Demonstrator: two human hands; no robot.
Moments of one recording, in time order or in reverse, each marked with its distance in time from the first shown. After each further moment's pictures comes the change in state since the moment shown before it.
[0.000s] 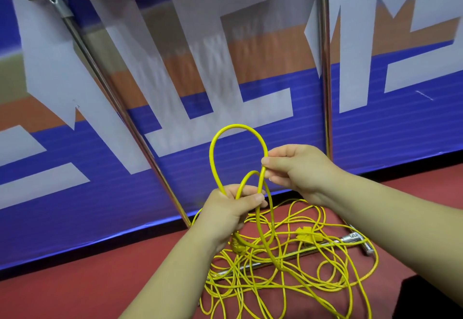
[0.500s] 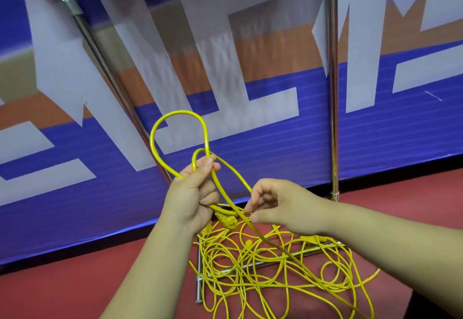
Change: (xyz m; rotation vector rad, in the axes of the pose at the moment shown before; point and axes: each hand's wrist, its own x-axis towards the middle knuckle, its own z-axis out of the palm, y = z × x) left_hand -0.002 0.034 -0.042 -0.569 0.146 0.186; right_hand -0.017 0.046 0.012 -0.468 -0.508 -0.197
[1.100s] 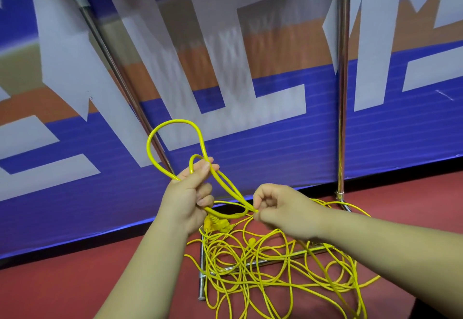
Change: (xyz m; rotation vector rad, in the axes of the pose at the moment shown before) left_hand 0.006 0.004 -0.030 0.104 0.114 -0.063; right_hand 0.013 0.015 0.018 -0.040 0.056 0.086
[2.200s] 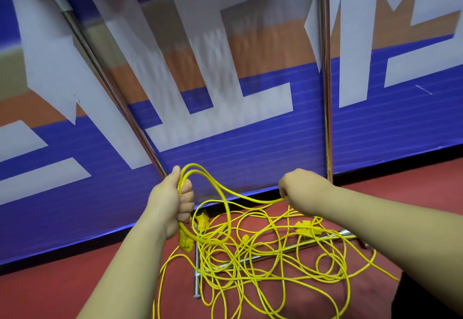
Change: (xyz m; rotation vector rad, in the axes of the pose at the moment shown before) left_hand 0.003 0.003 -0.021 0.384 0.110 -0.197; right_hand 0.010 0.033 -0.064 -1.121 0.078 0.164
